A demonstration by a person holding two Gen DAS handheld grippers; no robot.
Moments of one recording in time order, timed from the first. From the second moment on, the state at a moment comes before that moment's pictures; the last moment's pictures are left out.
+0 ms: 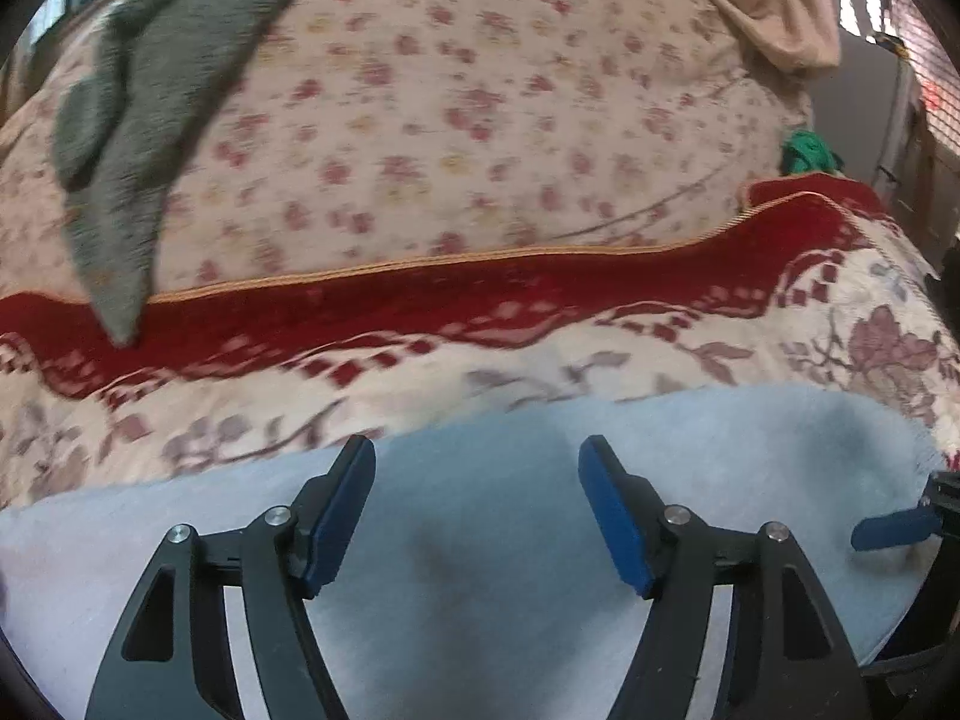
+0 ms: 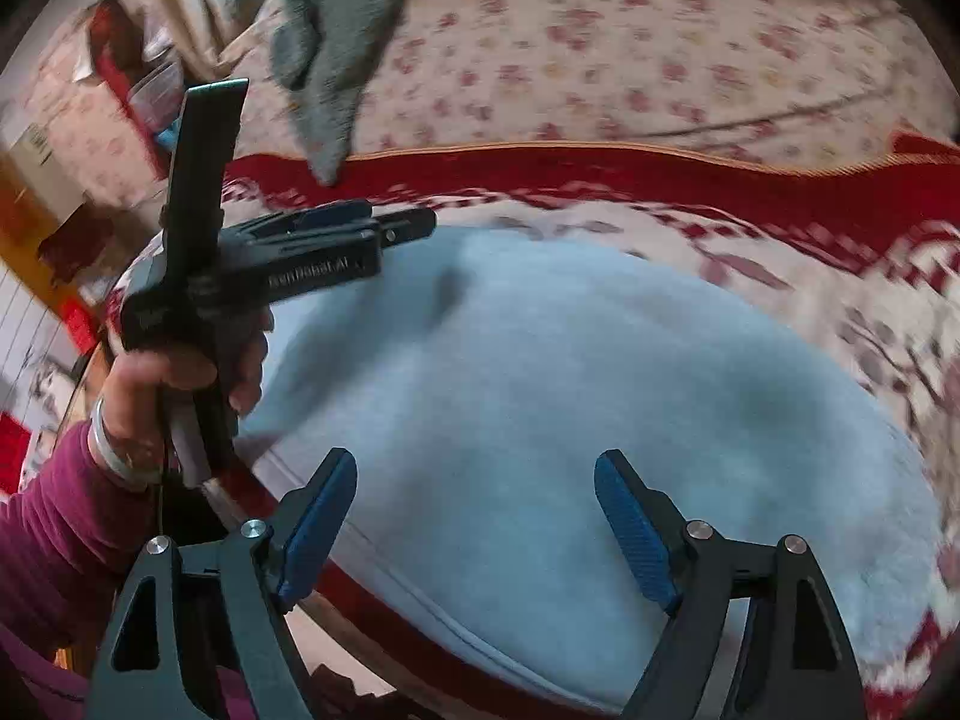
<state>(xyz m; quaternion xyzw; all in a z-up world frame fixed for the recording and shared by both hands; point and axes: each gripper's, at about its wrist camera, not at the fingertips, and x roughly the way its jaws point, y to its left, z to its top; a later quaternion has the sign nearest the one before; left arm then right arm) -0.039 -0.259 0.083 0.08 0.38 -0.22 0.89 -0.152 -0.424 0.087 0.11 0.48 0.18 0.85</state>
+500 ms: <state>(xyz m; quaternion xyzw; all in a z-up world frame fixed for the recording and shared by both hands) -0.072 -0.086 0.090 -0.01 0.40 -0.06 0.91 -0.076 -0.296 0.087 0.01 0.49 0.28 0.83</state>
